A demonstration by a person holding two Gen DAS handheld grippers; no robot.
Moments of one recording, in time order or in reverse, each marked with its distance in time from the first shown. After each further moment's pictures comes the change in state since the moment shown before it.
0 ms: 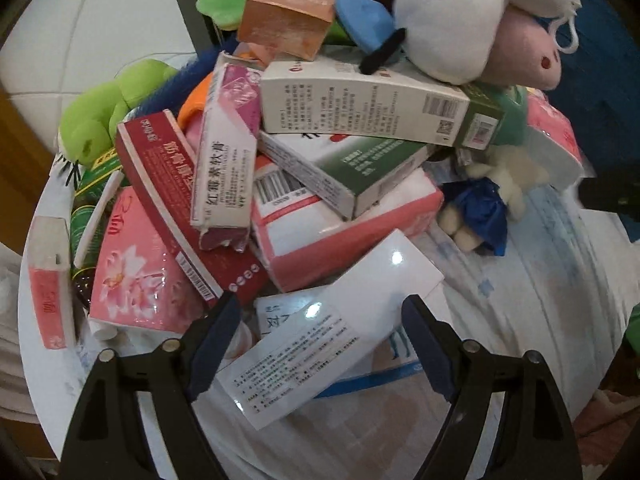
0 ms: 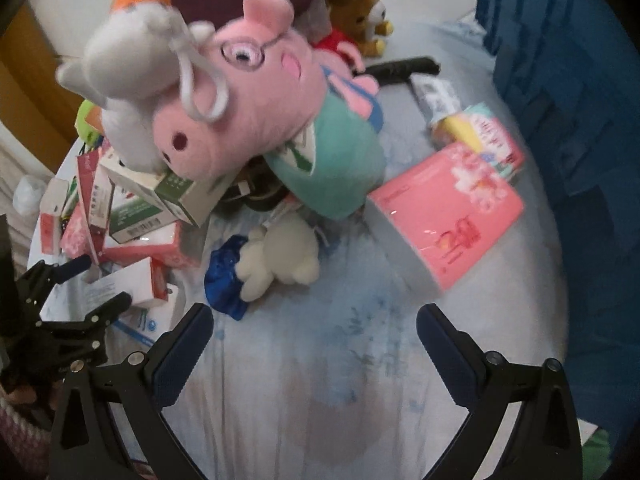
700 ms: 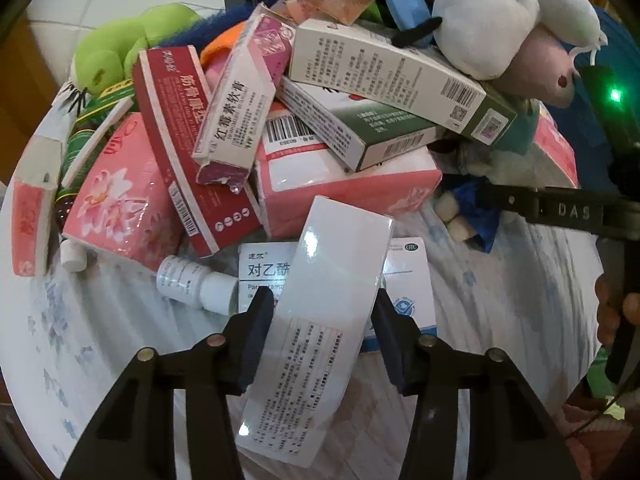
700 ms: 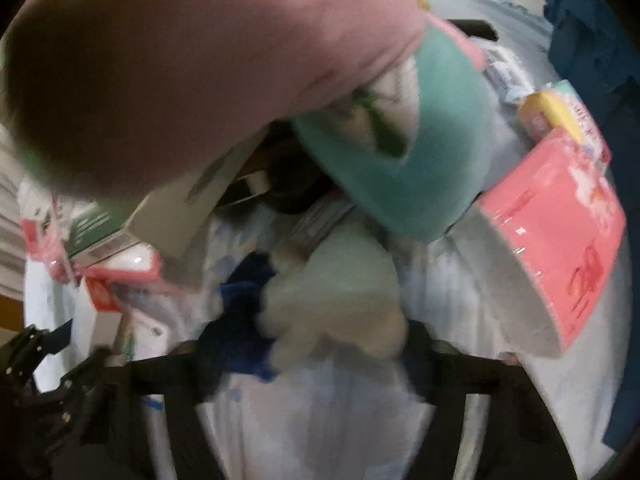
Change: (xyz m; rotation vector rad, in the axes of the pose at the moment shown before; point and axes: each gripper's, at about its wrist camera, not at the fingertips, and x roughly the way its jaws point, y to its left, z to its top) left arm -0.006 0.011 -0.014 -0.200 0.050 -0.061; right arm 0.072 0.028 0.020 -0.005 0.072 0.065
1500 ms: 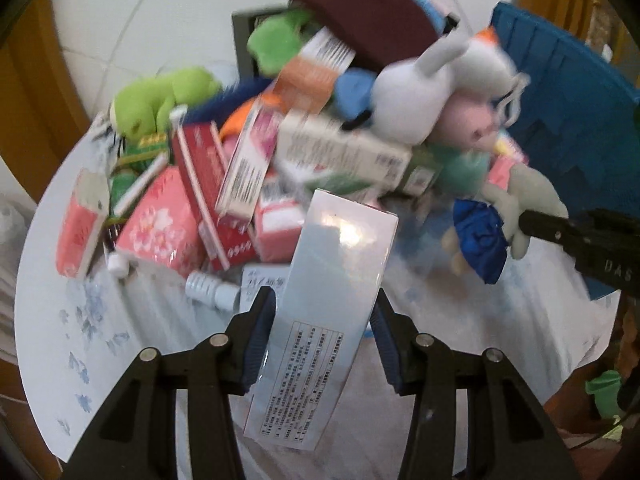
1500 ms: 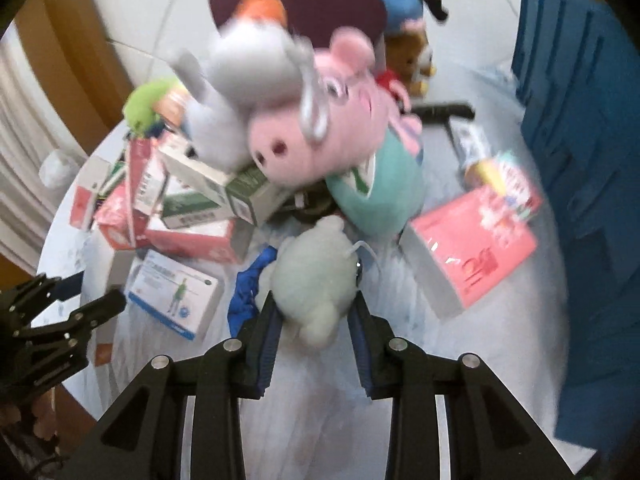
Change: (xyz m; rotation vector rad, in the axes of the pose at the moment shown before) left arm -0.074 -0.036 -0.012 -0.005 -0.191 0.041; right arm -0.108 0.004 -0.043 -0.161 -0.201 -0.019
